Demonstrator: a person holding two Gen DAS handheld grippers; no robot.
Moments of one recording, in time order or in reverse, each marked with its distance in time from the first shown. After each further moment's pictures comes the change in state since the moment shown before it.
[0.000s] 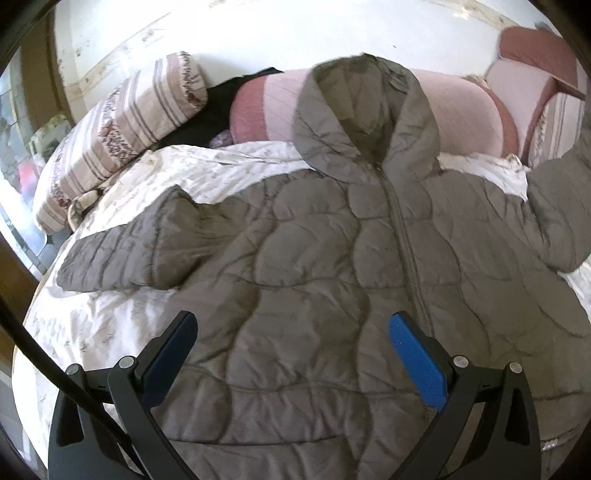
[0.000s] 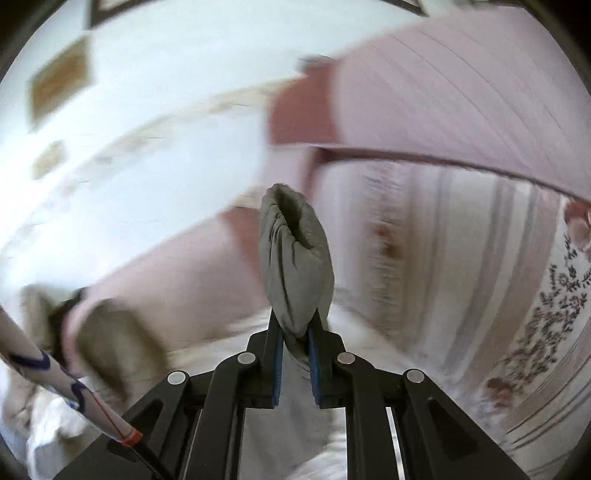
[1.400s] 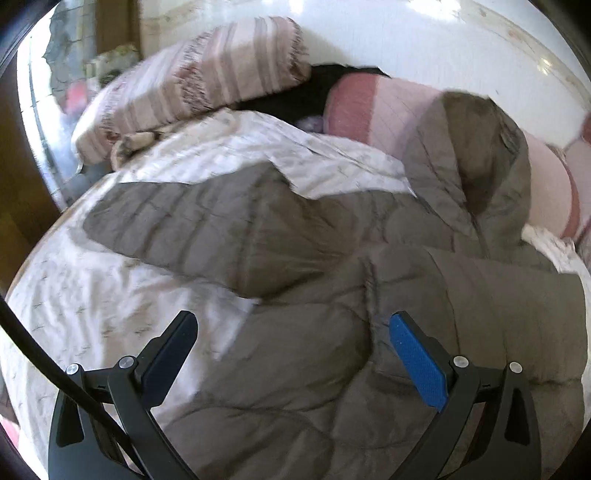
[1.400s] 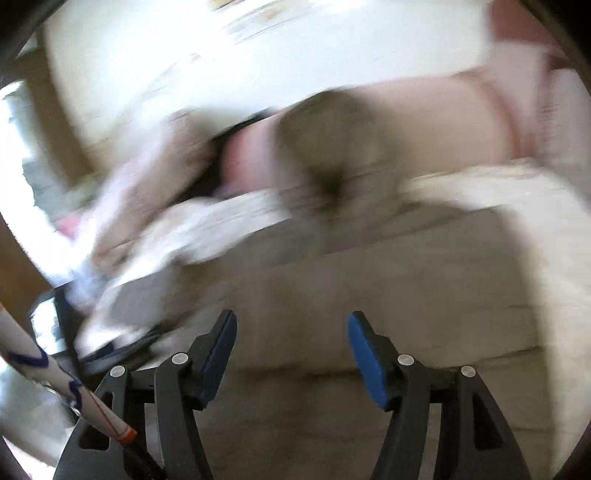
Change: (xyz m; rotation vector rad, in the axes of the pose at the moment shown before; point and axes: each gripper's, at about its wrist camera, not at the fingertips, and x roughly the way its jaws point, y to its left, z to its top) left arm 0.044 0.092 0.015 -0.276 0.064 0.080; right arm 0.017 0.198 -0.248 -0.260 0.347 0.441
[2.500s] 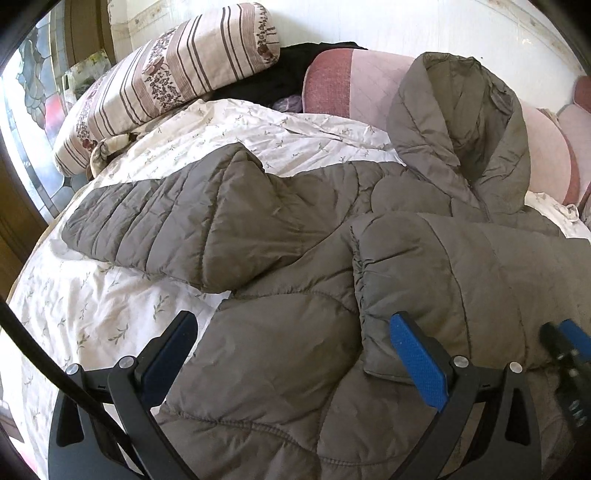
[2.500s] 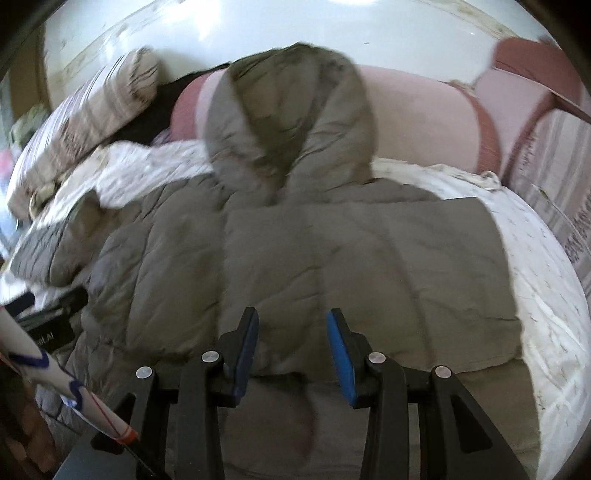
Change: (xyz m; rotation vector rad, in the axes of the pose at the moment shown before) left arm 0.027 -0.018 -0.007 0.078 0.035 -0.002; right arm 0.085 0.021 -0.031 -0.199 0.116 -0.223
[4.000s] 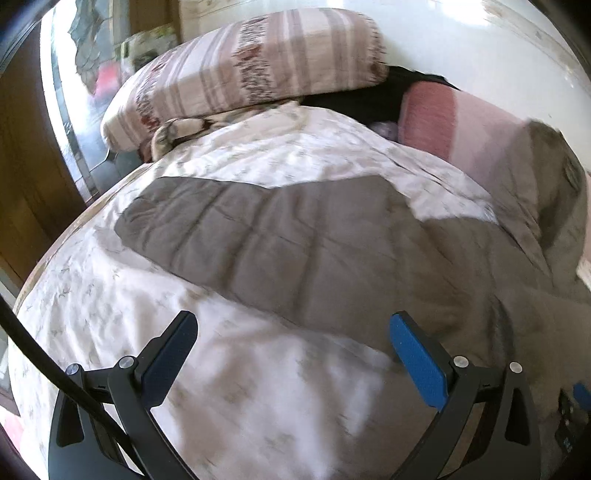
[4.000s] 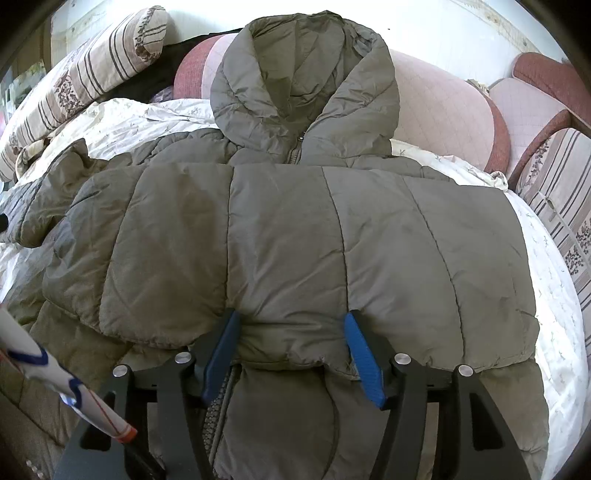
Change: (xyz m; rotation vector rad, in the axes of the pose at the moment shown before) left arm 0.018 0.144 0.032 -0.175 -0.027 0.097; right arm 0.031 0.014 -0.012 -0.088 0.084 -0.062
